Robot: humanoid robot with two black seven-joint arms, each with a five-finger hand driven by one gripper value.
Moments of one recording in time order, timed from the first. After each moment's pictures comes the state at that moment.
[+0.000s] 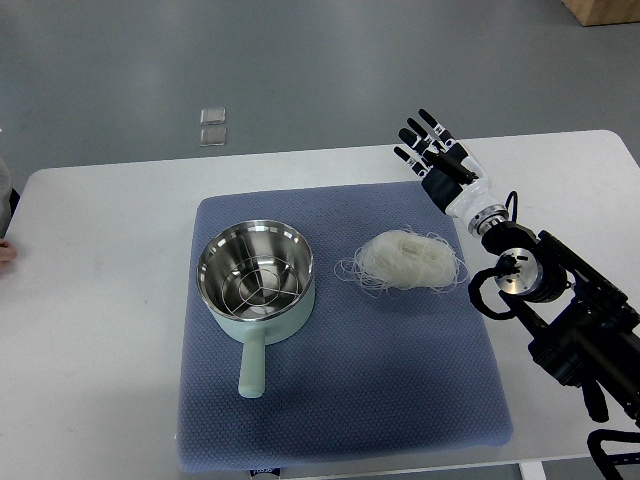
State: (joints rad) left arm 0.02 0.00 -0.05 -0.14 0.00 -0.01 0.15; right arm 0.53 -0.07 1.08 0.93 -0.32 0.11 0.20
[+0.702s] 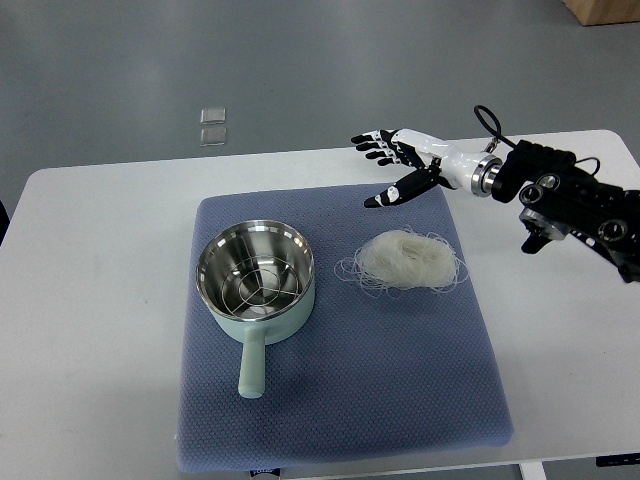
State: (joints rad) left arm 0.02 0.00 -0.05 -0.14 0.00 -0.01 0.15; right arm 1.07 -0.42 0.21 0.93 -0.86 0.19 0.15
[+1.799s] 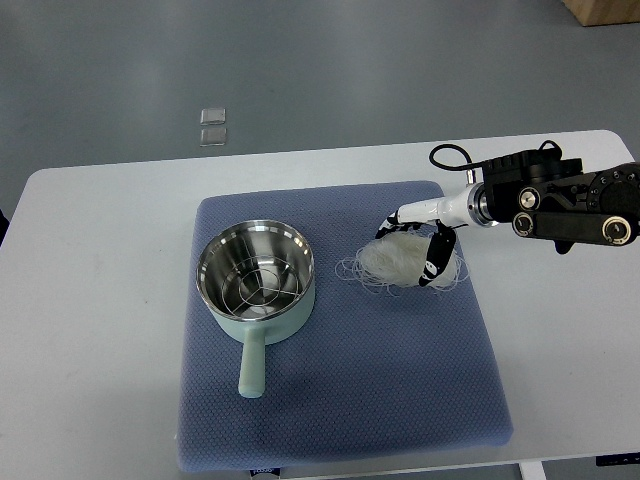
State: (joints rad) left arm 0.02 0.00 -0.05 -0.14 0.00 -0.01 0.15; right arm 1.39 -0.42 -0.46 1.15 -0.83 0.14 -0.01
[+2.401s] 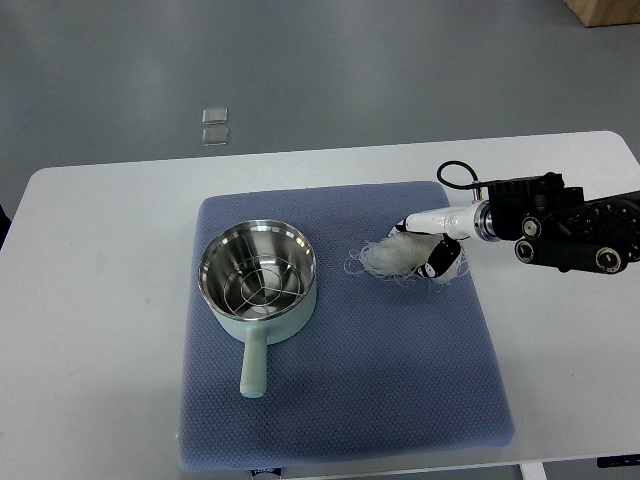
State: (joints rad) left arm 0.02 0.00 -0.05 -0.14 0.00 -0.01 0.15; right arm 1.30 -0.42 -0.43 1.09 -0.94 0.06 0.03
